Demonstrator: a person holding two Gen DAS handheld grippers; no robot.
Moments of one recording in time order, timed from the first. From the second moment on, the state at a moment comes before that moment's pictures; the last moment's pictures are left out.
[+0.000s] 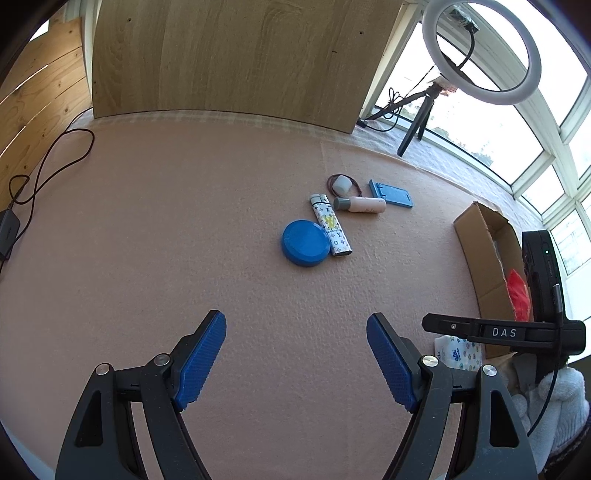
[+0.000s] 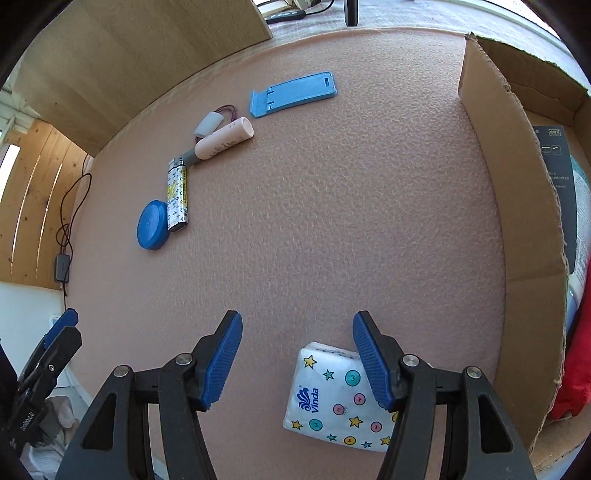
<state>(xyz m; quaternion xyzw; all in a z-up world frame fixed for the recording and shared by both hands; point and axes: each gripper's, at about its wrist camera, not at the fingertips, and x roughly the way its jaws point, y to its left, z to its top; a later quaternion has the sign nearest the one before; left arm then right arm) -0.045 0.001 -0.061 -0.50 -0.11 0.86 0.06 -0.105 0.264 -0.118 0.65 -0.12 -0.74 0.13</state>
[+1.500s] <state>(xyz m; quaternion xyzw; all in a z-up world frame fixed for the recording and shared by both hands) -0.009 0.165 -0.106 -0.56 -0.01 0.76 0.33 -0.025 0.311 -0.112 0.60 -0.16 -0.78 0.10</state>
